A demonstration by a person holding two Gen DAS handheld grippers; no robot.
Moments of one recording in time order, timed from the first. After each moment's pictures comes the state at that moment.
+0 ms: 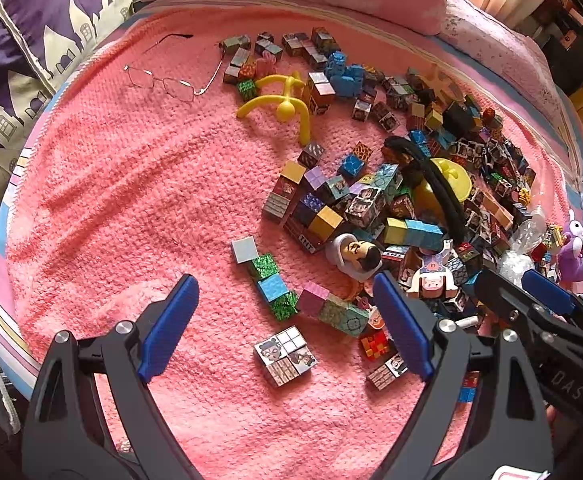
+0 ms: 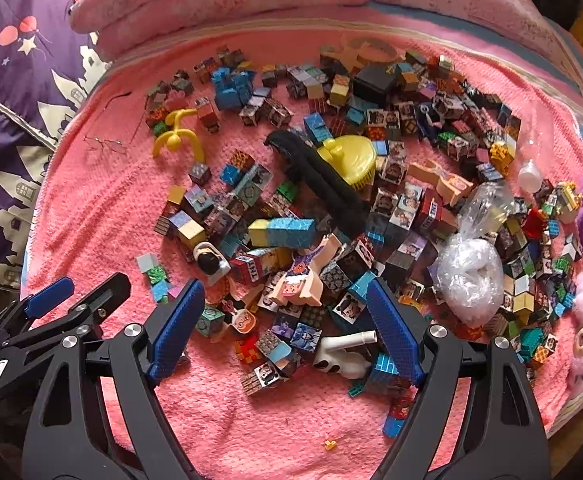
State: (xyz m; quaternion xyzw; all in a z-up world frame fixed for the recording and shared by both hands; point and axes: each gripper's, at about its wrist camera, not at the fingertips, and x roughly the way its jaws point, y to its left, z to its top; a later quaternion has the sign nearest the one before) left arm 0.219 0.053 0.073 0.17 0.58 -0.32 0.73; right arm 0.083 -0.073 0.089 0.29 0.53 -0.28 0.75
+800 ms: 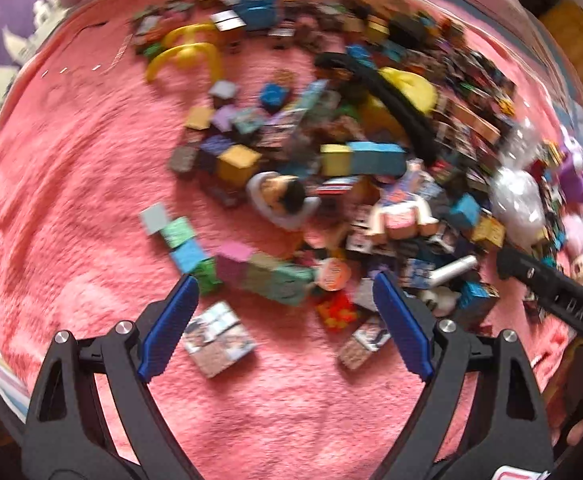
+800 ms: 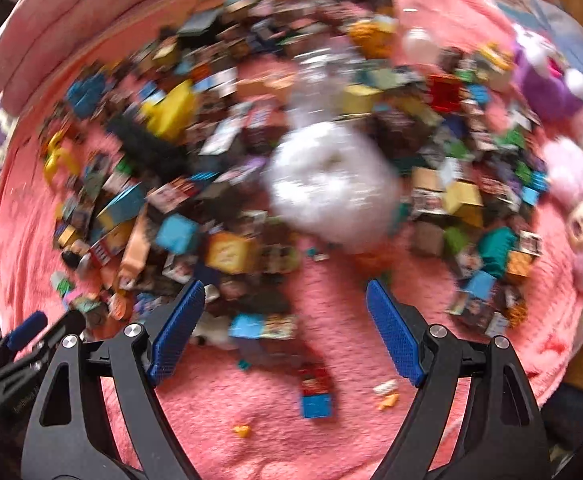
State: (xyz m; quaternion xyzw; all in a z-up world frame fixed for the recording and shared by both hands) left arm 0.154 0.004 0.035 0.27 0.58 -0.39 0.66; right arm -0.032 -0.124 0.037 0.39 0.52 -0.40 0.65
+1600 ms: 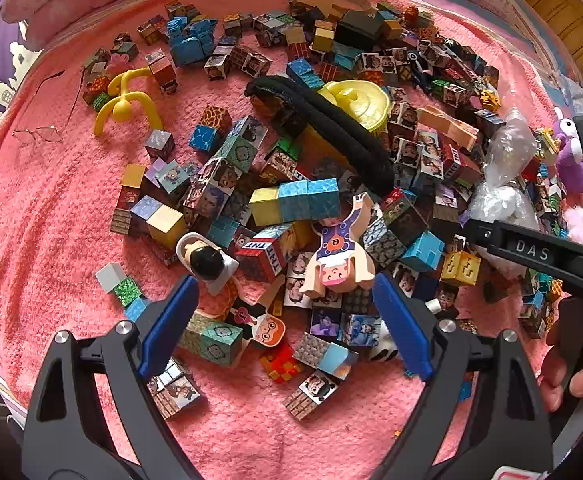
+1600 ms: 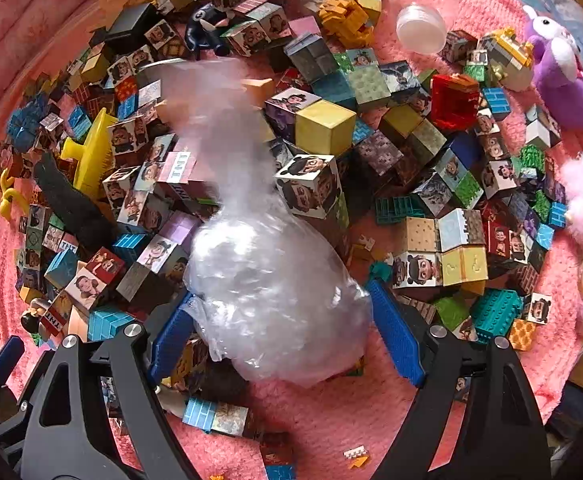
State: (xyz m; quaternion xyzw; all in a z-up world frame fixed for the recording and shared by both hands) left arm 0.137 -0.048 0.032 0.29 0.56 -0.40 0.66; right arm -0.010 -0.197 -0.015 0.42 0.55 -0.39 0.60
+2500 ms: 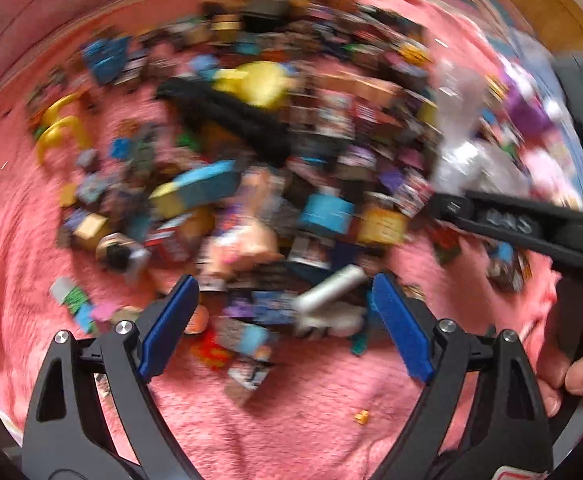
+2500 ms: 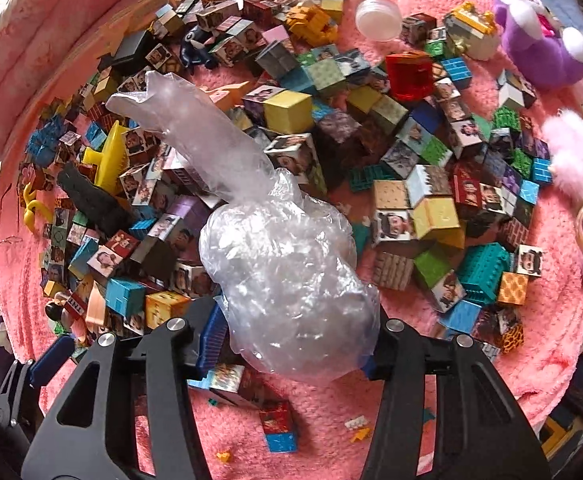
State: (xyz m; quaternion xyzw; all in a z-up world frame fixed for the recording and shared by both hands) left arm 0.069 -0.062 0.035 0.34 0.53 -0.50 0.60; right arm -0.051 -0.166 0.009 0.45 0.51 -0.40 0.62
